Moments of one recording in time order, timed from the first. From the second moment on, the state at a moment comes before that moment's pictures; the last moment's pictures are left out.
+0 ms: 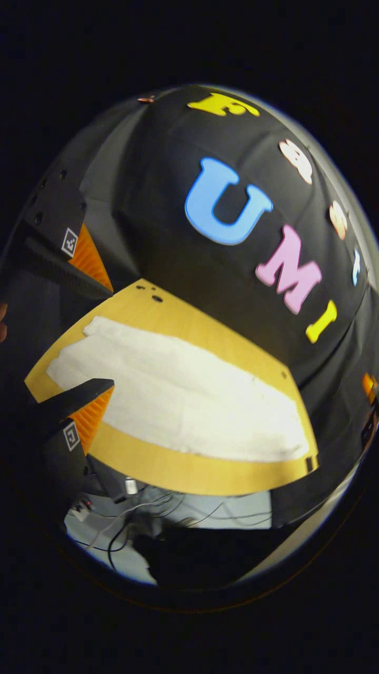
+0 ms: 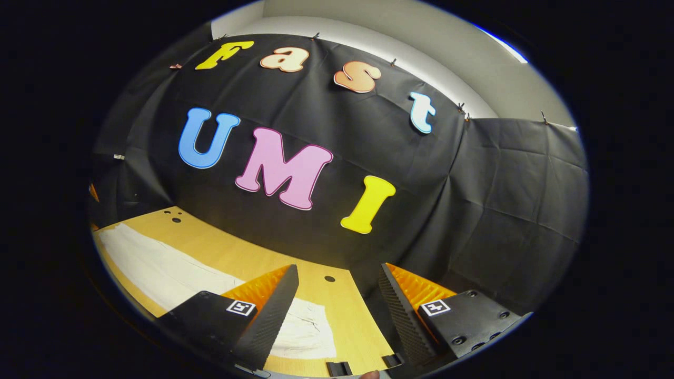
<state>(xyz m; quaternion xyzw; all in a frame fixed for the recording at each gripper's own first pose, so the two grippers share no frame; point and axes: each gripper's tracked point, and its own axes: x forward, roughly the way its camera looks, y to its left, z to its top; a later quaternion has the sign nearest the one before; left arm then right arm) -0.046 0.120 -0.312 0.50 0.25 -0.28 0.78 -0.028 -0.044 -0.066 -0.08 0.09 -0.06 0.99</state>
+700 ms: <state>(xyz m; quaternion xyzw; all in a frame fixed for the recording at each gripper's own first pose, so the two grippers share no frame) -0.037 0.159 -0.439 0.59 0.33 -0.36 0.63 -0.035 -0.056 -0.083 -0.10 0.12 -0.08 0.98</state>
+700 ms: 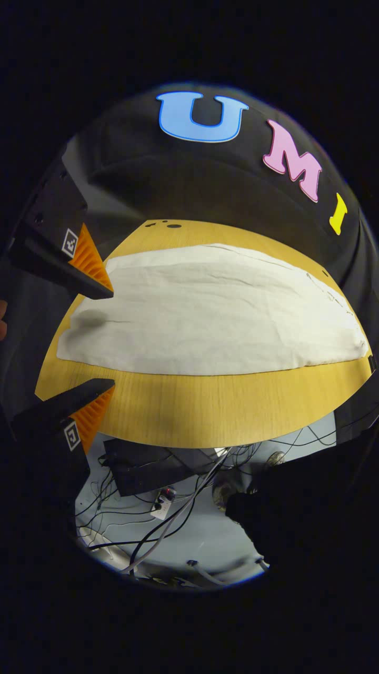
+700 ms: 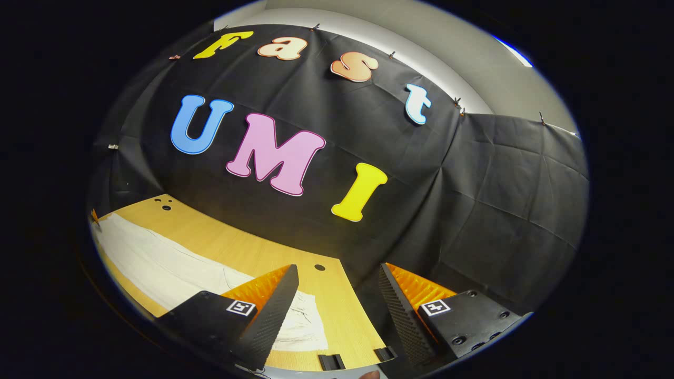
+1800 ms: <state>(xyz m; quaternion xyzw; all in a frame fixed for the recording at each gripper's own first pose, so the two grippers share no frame) 0.004 0.159 -0.467 0.57 0.44 -0.35 0.60 -0.064 -0.026 -0.340 -0.35 0.30 0.20 0.86</state>
